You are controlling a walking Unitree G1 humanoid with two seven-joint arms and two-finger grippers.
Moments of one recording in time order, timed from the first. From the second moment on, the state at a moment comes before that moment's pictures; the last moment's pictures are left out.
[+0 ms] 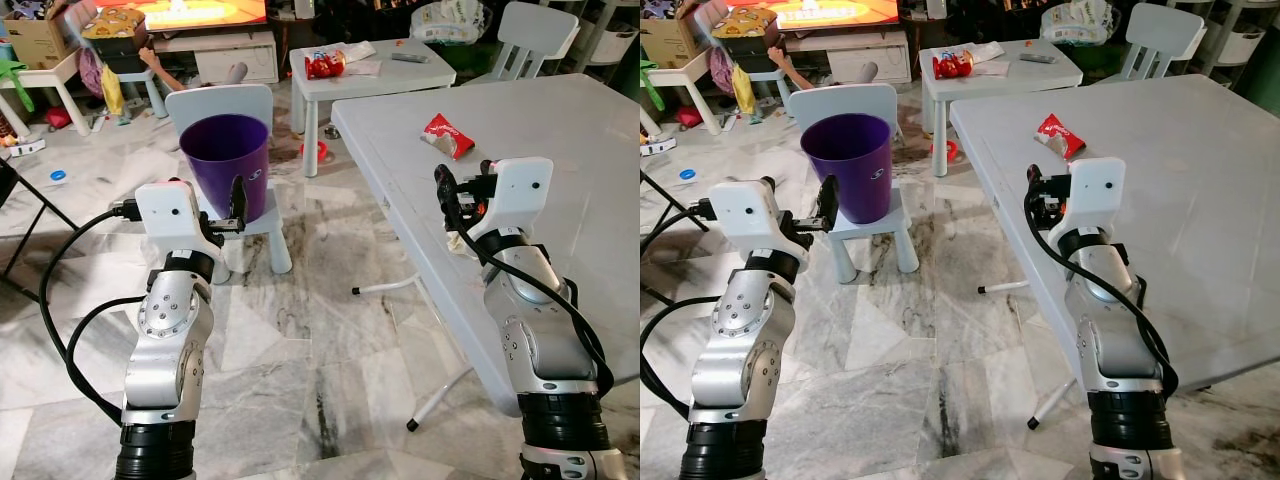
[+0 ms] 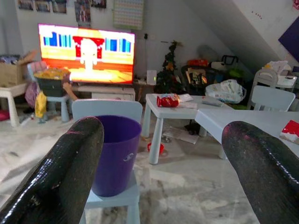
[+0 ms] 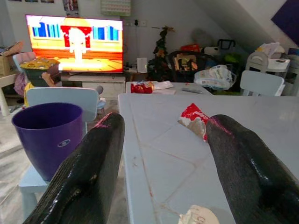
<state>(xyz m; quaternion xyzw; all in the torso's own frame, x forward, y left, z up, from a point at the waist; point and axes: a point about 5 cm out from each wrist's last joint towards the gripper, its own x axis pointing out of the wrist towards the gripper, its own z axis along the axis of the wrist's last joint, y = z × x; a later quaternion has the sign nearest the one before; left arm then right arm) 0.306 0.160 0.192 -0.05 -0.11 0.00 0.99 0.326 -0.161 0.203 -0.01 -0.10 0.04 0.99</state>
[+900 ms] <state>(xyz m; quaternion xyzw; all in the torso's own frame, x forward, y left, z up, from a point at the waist) 0.308 0.160 0.191 -0.06 -0.10 0.00 0.99 0.325 -0.161 0.200 -0.01 -0.10 0.04 0.99</state>
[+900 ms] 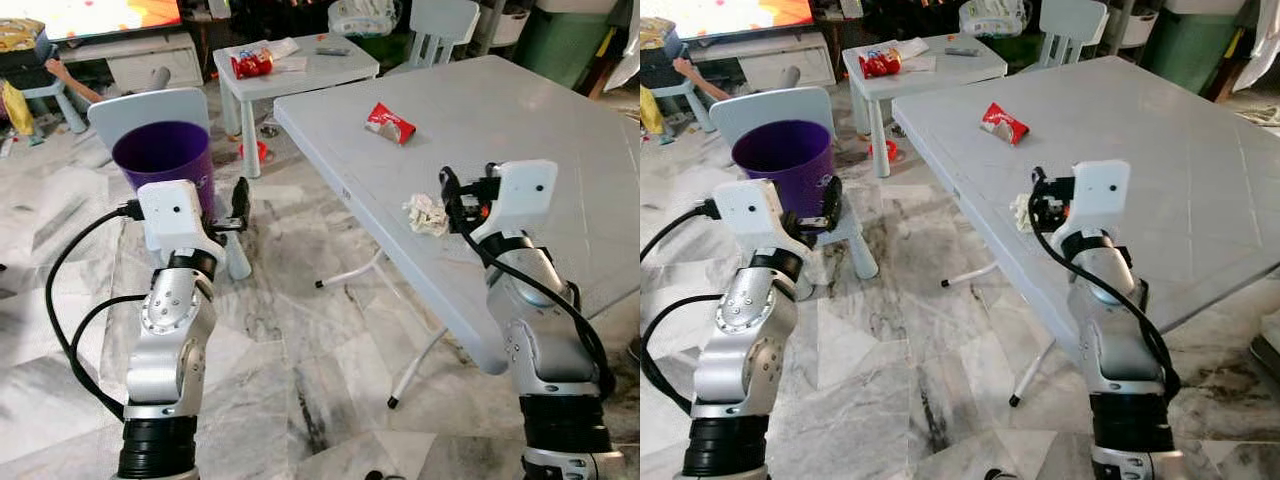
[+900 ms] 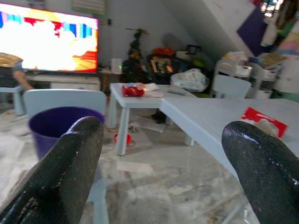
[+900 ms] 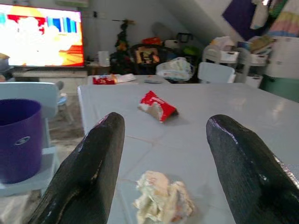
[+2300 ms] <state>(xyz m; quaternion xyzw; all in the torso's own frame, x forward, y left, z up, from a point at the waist) 0.315 0.175 0.190 -0.07 -0.09 0.03 0.99 0.327 -0.159 0.204 -0.02 -0.10 0.04 0.99</state>
